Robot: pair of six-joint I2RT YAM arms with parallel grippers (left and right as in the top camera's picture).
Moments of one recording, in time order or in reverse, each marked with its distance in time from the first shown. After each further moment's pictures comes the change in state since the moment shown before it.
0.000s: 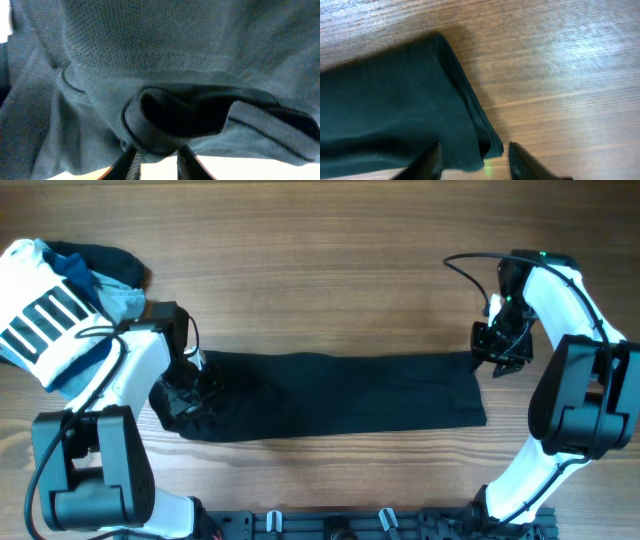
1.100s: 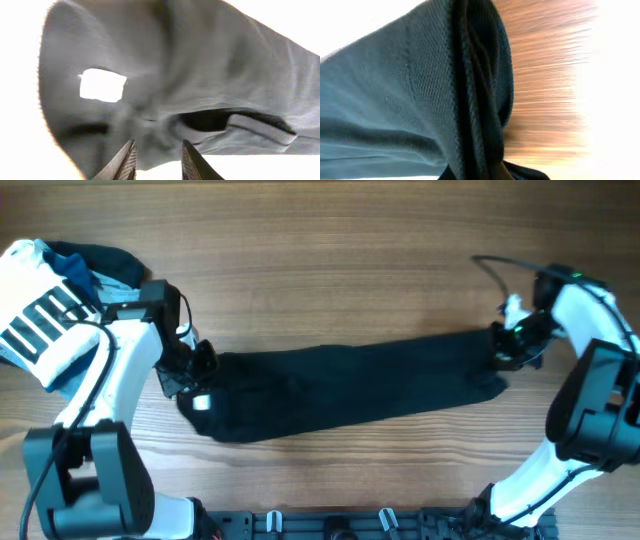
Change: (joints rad) left arm 0.001 -0.042 0.138 -0.063 -0.013 0.003; right arm -0.185 -0.032 -0.064 0.184 -0.207 -0.135
